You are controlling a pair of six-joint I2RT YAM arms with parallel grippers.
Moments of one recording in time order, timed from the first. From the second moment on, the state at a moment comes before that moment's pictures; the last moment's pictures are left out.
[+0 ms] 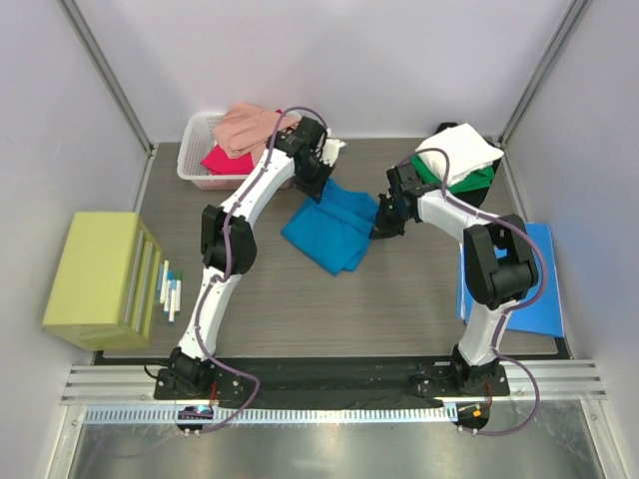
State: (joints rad) left arm -0.48 2.47 2.47 -1.13 0.24 0.15; right arm 0.32 1.84 1.27 -0.51 -0.18 0.55
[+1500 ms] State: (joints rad) left arm -0.21 1.69 1.75 -0.91 0.50 0.11; right arm 0.27 2.39 1.73 0.27 -0.91 1.18
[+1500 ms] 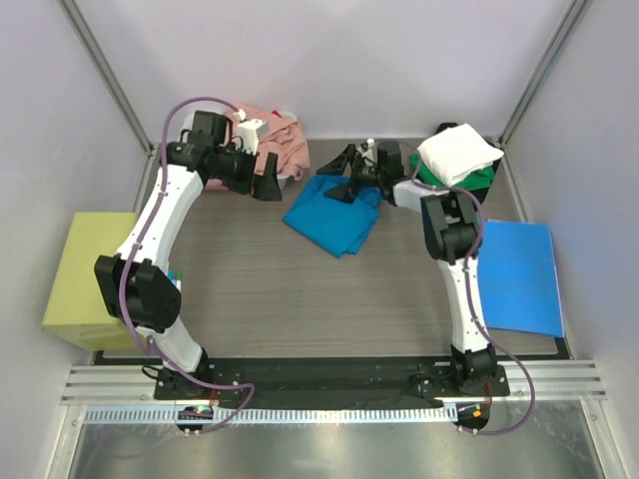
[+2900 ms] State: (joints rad) left arm -0.19 1.63 1.65 -0.99 0.51 0.19; right arm 0.22 2.33 1.80 -0.39 -0.78 0.71
